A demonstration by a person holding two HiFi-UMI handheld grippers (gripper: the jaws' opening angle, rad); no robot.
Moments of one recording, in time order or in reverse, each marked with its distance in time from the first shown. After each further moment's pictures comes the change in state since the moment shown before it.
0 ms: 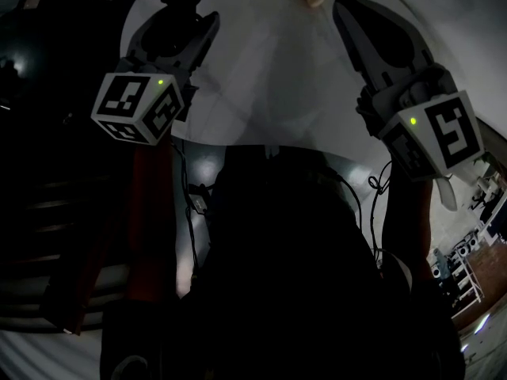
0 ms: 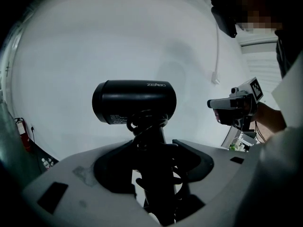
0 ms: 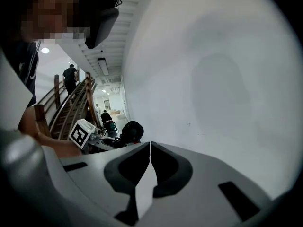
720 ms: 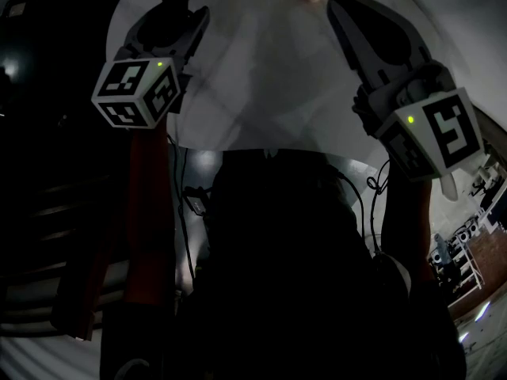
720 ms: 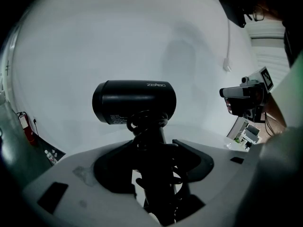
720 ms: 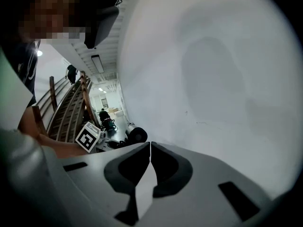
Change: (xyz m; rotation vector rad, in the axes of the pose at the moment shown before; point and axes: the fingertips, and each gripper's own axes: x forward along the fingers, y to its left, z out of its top) left arm 0.018 0.020 -0.029 -0.019 0.109 0.037; right arm 0.000 -0.001 -0.006 0.033 0.042 -0.015
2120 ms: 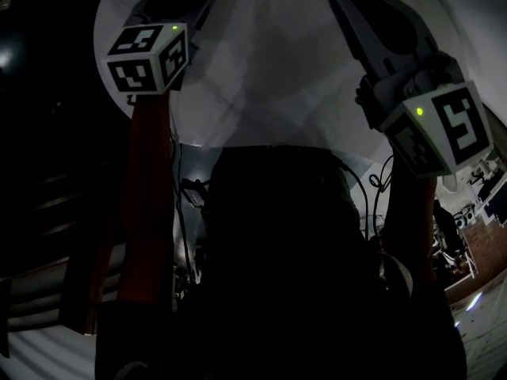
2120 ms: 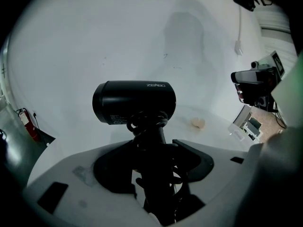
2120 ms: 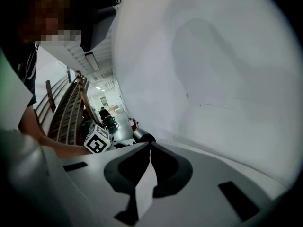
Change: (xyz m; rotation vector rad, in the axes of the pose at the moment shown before) left arm 0.024 0.002 -0.032 0.009 0.161 0.035; right arm 0.002 0.003 -0.011 0.064 0.057 0.027
